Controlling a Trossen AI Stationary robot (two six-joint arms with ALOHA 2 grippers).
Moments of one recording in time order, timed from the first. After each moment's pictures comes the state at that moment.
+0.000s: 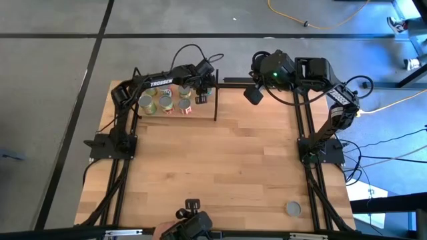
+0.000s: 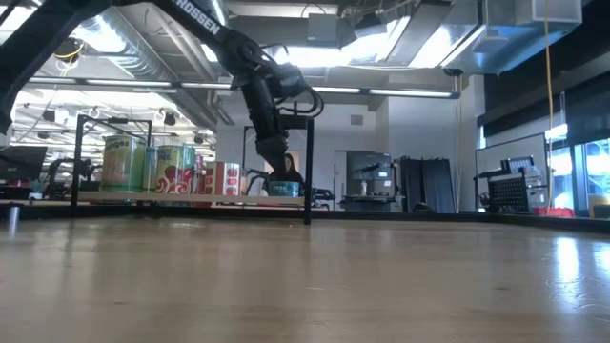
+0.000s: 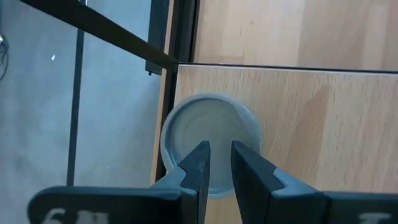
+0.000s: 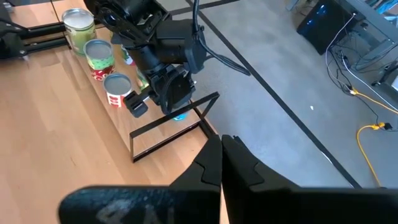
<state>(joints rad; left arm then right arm) 0.63 1.99 1.57 -0.59 -0.11 0.58 -0.14 1.69 2.35 -1.43 0.54 0.16</state>
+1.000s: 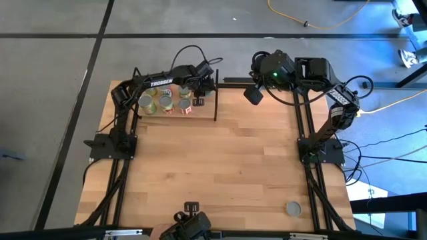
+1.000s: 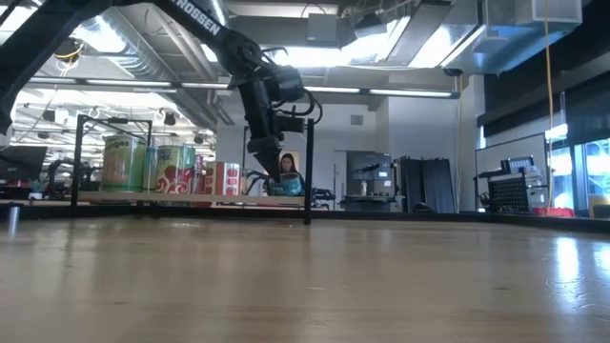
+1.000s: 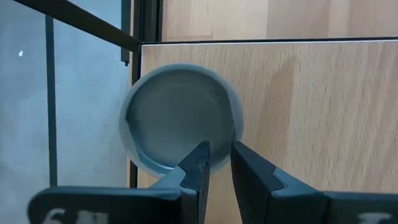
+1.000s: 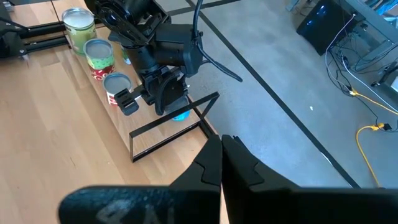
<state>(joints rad) 0.63 1.99 1.57 -0.68 -0.06 0.61 -0.14 1.69 2.35 -1.43 0.54 0.16</state>
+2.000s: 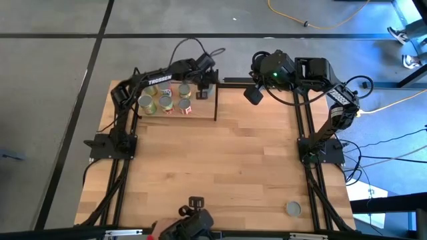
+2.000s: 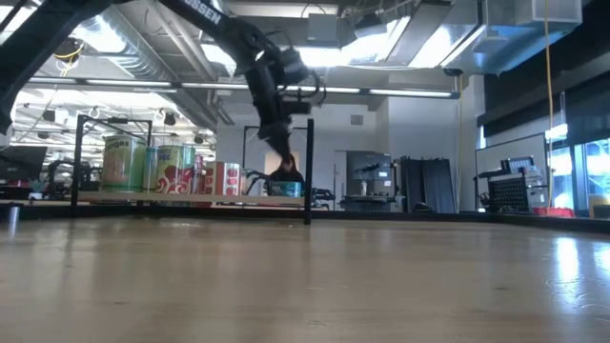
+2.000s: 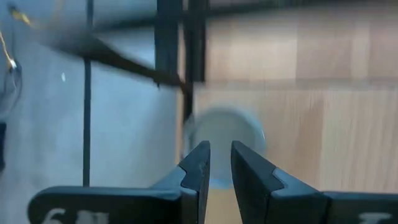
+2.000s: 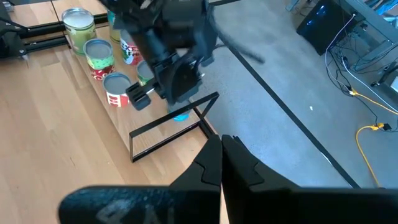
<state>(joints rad) 0.63 1.98 1.68 -0.68 -0.10 0.67 -0.14 1.69 2.35 -1.43 0.54 0.16</state>
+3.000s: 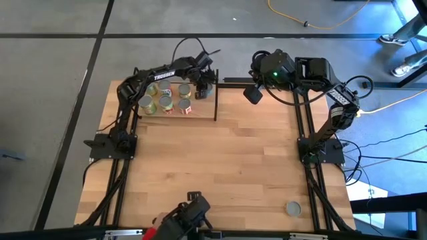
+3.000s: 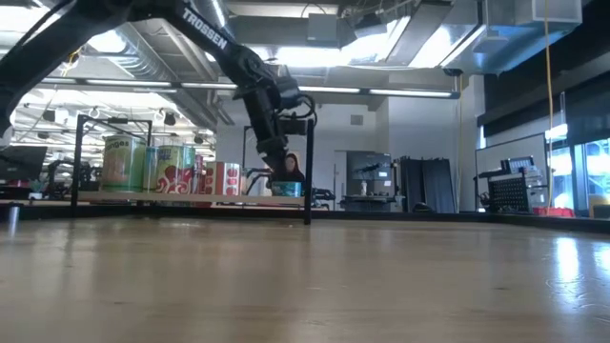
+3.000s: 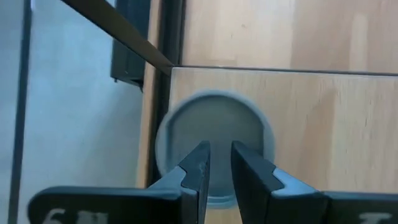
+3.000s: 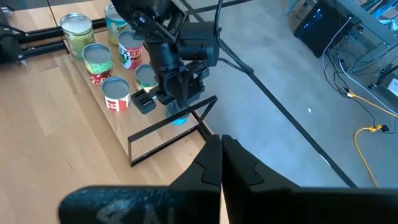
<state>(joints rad) 0.72 2.09 1.72 -0.71 0.10 0.63 -0.14 1.69 2.35 -1.42 0.55 0.15</state>
